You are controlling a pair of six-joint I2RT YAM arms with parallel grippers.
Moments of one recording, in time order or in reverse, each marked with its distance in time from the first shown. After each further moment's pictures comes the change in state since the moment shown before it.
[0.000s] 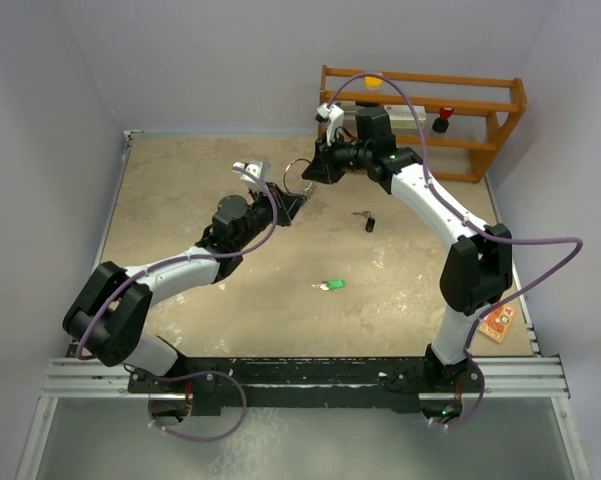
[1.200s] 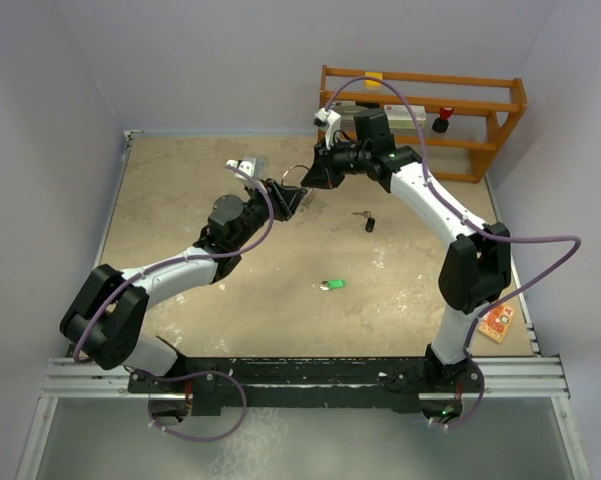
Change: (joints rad) left arm 0.003 -0.020 0.000 0.044 -0.031 -0.006; right arm -0.006 0.006 0.009 -0.078 -0.069 0.002
